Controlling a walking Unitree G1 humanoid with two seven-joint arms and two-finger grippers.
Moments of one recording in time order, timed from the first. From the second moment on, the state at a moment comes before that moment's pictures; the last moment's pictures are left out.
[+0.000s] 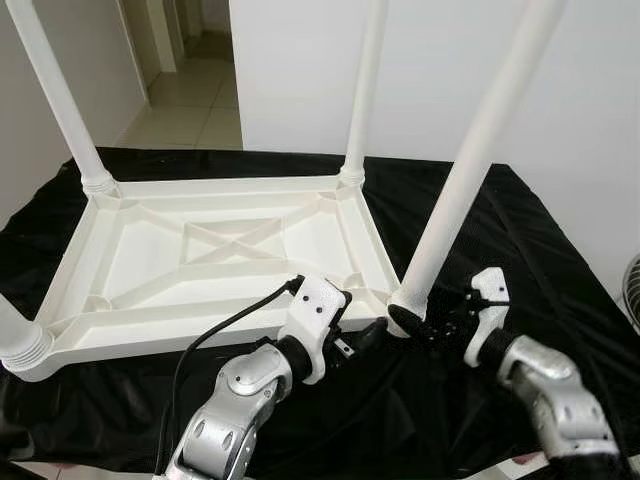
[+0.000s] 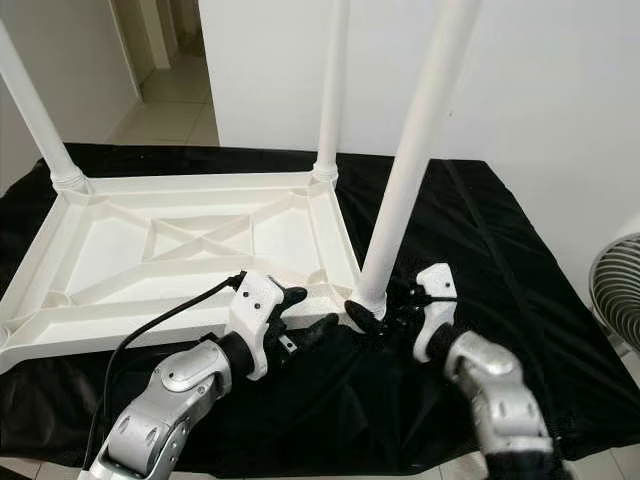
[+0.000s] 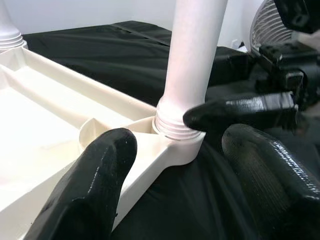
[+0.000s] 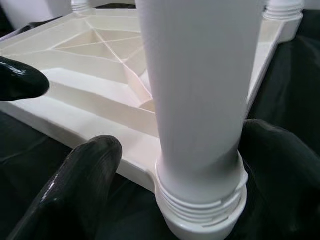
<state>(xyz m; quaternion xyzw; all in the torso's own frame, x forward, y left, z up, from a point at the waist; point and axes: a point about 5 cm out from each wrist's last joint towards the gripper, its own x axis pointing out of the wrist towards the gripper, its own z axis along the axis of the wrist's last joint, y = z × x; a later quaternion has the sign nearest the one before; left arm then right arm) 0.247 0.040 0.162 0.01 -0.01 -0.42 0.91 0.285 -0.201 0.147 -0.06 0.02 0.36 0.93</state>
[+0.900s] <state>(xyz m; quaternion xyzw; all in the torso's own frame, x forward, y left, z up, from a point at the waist) 0.249 0.045 0.161 0.02 0.00 -0.42 0.91 0.329 -0.187 0.132 -0.06 0.01 0.40 0.91</state>
